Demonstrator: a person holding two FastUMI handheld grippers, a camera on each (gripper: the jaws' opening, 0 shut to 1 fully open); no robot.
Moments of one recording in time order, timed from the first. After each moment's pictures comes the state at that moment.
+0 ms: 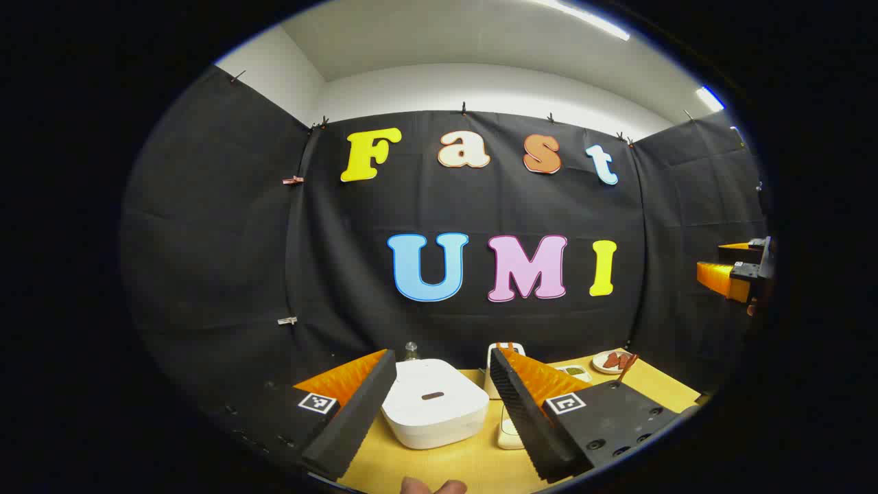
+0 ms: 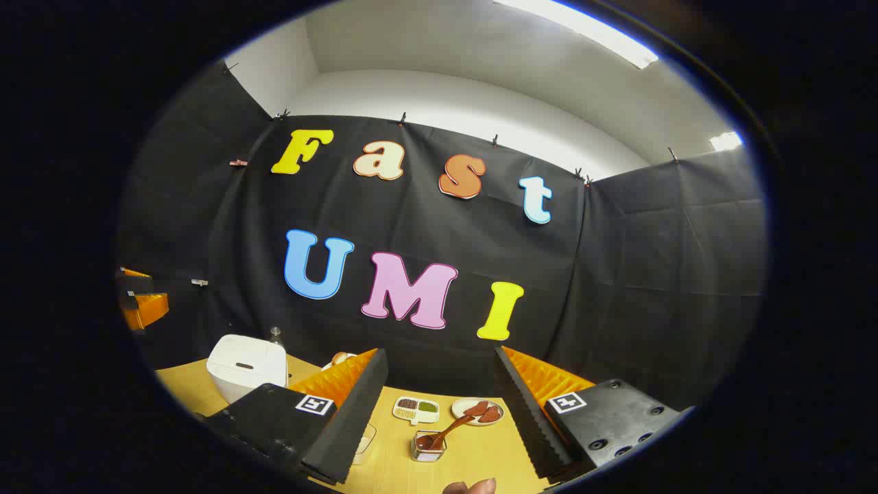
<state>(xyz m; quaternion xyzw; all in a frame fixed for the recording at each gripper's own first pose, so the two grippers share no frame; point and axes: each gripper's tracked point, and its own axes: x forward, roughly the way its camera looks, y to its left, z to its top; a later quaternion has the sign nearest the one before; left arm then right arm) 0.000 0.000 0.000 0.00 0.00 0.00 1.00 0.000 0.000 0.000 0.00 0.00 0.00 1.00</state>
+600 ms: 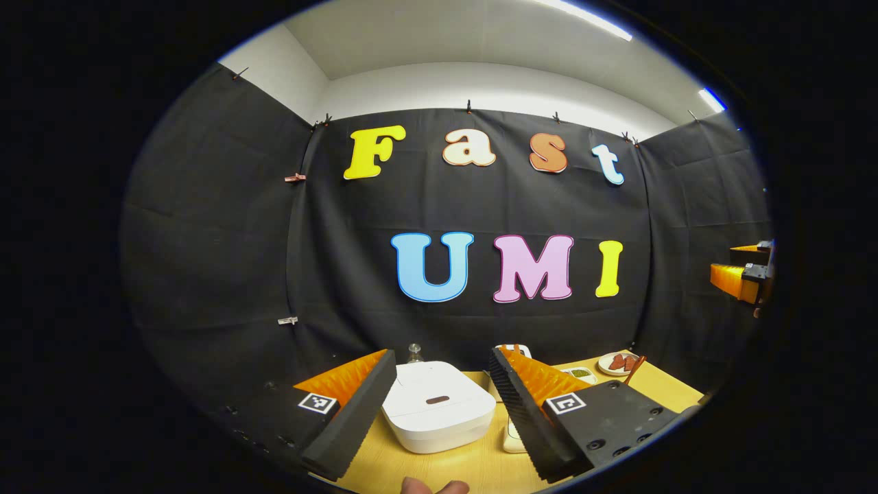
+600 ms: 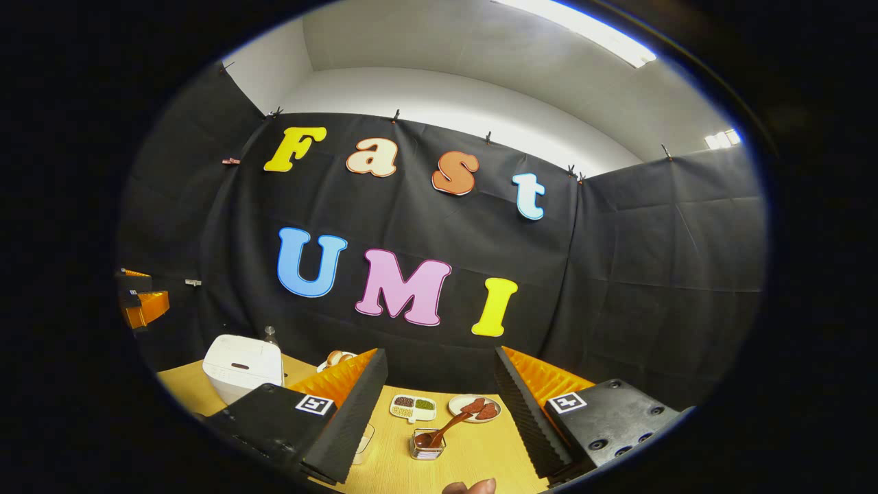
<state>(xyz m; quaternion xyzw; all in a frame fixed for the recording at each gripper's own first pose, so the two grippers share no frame) 0.021 0.009 -0.006 -0.01 0.00 0.00 1.00 0.000 -0.002 -0.007 0.00 0.00 -0.02 1.00</state>
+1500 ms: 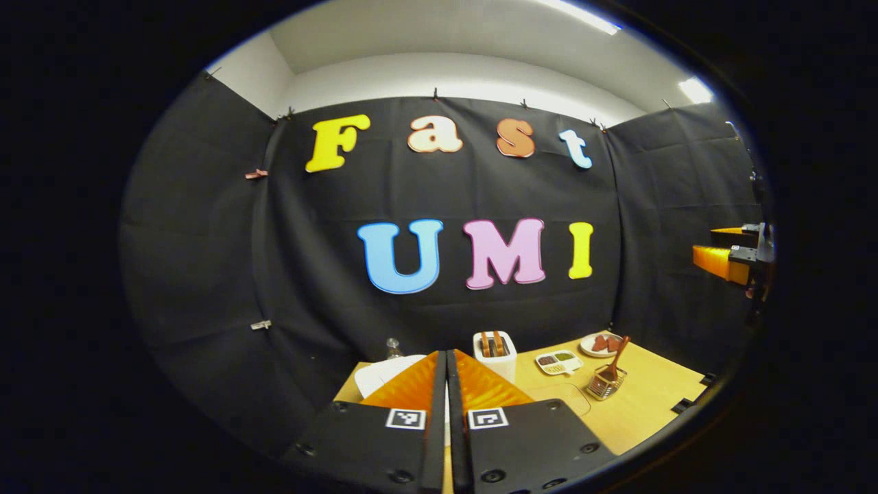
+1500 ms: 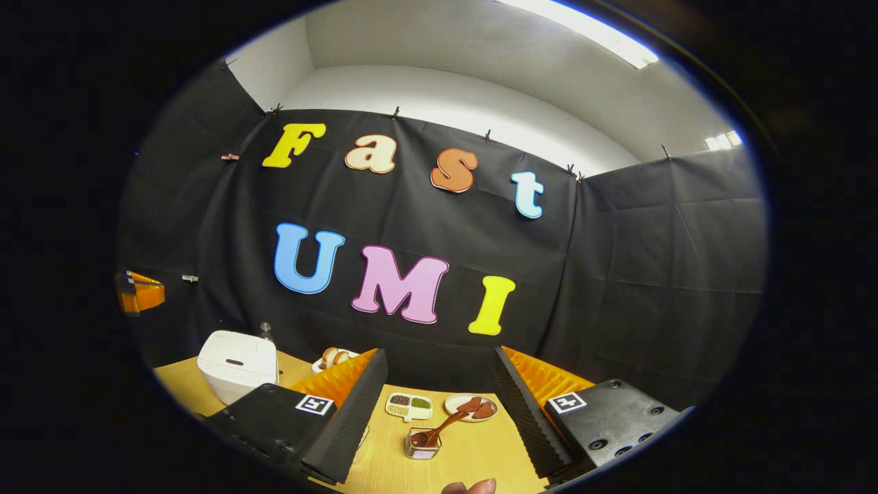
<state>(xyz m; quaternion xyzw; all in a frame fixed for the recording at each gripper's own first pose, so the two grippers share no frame) 0.046 -0.004 -0.031 0.03 0.05 -0.09 0.99 0.005 -0.007 -0.018 -0.01 0.01 -0.02 1.00</state>
